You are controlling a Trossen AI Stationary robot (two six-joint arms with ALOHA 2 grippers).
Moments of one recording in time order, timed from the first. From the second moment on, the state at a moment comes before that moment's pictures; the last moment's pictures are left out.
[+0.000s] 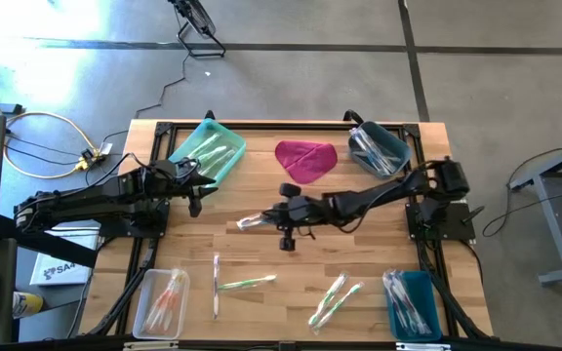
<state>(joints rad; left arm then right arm) 0.30 0.42 0.31 -0.34 -0.04 -0.08 0.13 1.82 1.16 0.15 0.17 0.02</state>
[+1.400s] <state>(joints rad) 0.30 0.42 0.31 -0.34 -0.04 -0.08 0.09 1.94 1.21 -0.03 0.21 0.15</state>
